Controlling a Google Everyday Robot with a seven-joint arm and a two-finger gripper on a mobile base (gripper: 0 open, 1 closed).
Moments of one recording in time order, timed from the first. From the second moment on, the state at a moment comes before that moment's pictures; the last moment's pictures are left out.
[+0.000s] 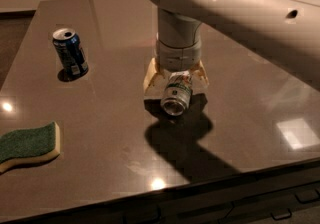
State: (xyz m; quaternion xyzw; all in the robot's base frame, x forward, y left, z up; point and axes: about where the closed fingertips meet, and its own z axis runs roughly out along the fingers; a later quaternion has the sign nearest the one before) arm 0.520 -0.050 0.853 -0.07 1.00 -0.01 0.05
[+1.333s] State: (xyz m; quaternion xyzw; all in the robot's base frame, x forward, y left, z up) arm 0.537 -0.038 0.883 -0.16 0.99 0.00 0.05
